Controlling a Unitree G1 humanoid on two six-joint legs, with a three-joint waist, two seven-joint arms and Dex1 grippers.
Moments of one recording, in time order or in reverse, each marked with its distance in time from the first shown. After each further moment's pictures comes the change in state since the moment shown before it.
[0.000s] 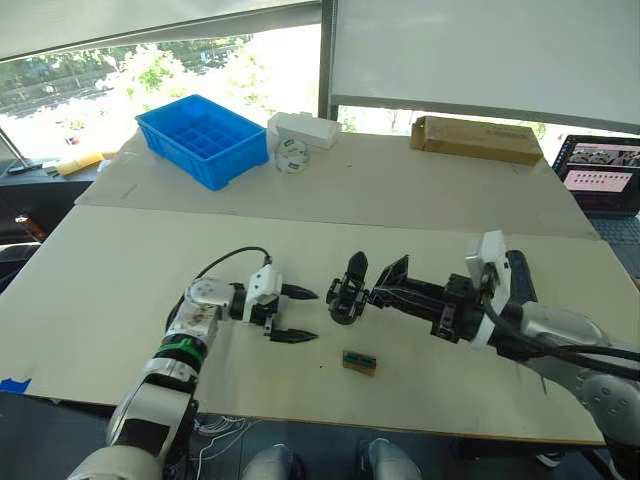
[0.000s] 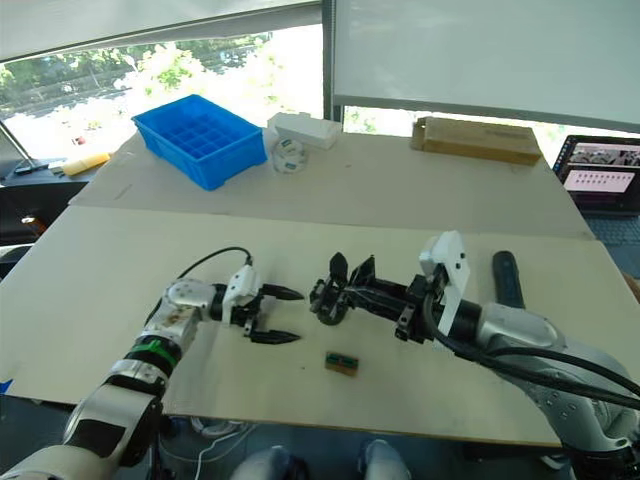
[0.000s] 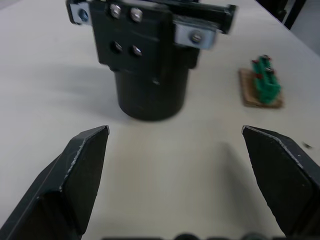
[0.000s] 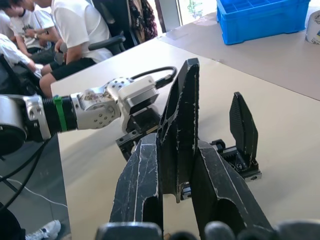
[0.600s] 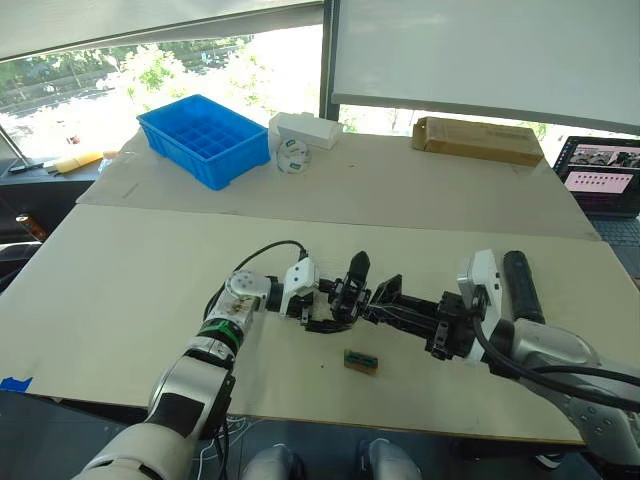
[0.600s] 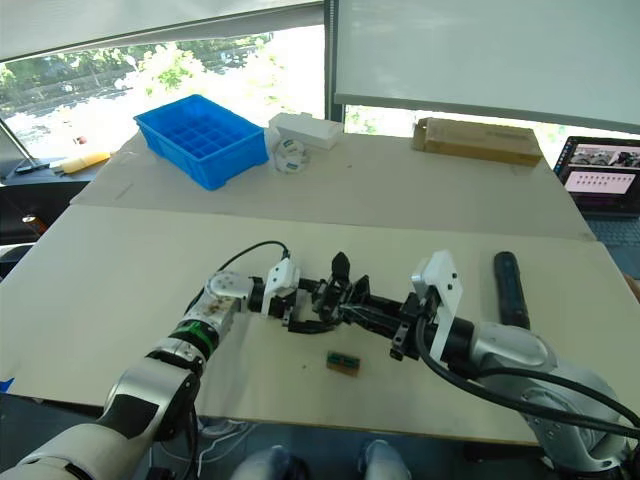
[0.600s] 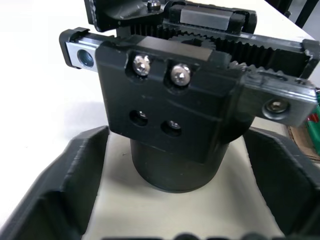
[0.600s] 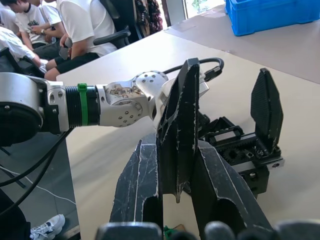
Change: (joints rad) left arm -0.120 -0.128 0.010 0.199 0.083 -0.052 0.064; right arm 0.097 0.061 0.004 -0.040 -0.094 -0.021 0.053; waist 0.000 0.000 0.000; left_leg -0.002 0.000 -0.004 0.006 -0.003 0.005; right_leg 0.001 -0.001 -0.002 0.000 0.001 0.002
